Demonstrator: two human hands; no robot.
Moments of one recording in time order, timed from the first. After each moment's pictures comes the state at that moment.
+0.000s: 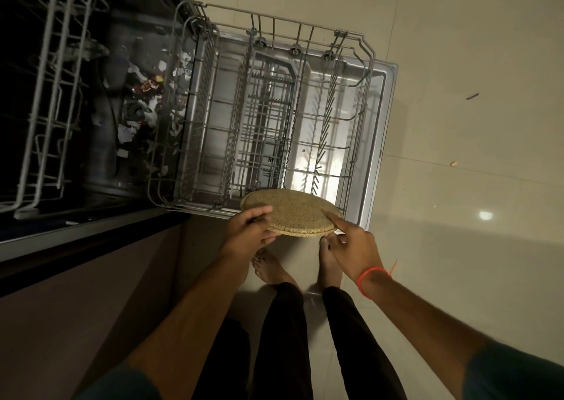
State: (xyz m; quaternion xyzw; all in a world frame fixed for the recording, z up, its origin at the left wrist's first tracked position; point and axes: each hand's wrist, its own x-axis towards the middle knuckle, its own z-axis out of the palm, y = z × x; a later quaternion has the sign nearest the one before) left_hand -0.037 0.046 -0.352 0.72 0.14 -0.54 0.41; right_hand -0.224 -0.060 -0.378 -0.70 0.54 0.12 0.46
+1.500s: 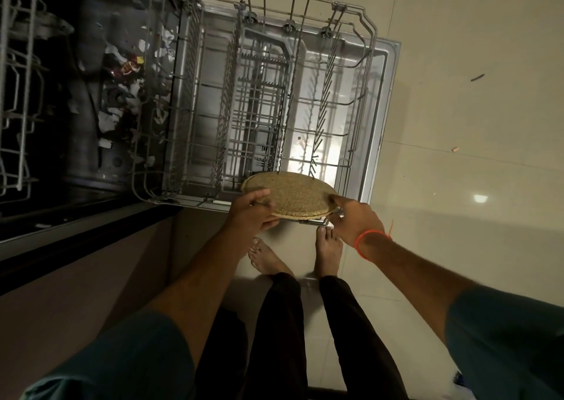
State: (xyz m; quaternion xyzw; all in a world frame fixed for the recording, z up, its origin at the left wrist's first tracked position) left_hand -0.031 0.017 -0.388 0.70 0.15 -0.58 0.40; right_hand -0.211 -0.104 -0.418 -0.73 0.50 0.28 0.37
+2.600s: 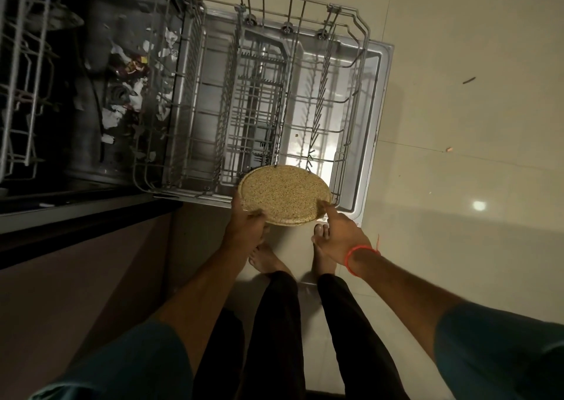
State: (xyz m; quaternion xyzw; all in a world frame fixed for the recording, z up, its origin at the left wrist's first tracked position) left_hand -0.063 0.063 -0.407 0.77 0.10 -0.54 0.33; right_hand -0.234 -0.055 -0.409 -0.72 0.47 0.29 0.42
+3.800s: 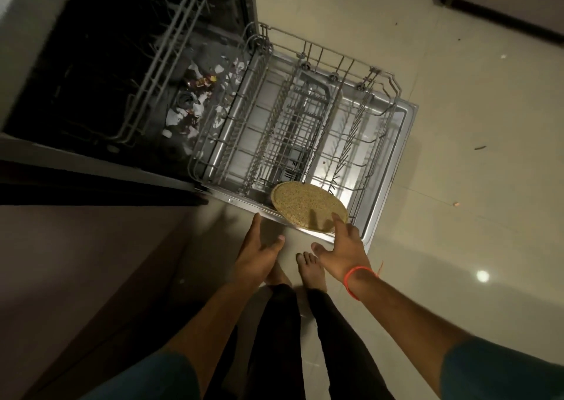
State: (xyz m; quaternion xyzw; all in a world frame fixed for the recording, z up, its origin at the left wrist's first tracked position) left_hand -0.082 0.128 -0.310 0.78 0.07 -0.52 0.35; right_hand -0.210 -0.016 -0.334 -0.73 0.49 0.23 0.42
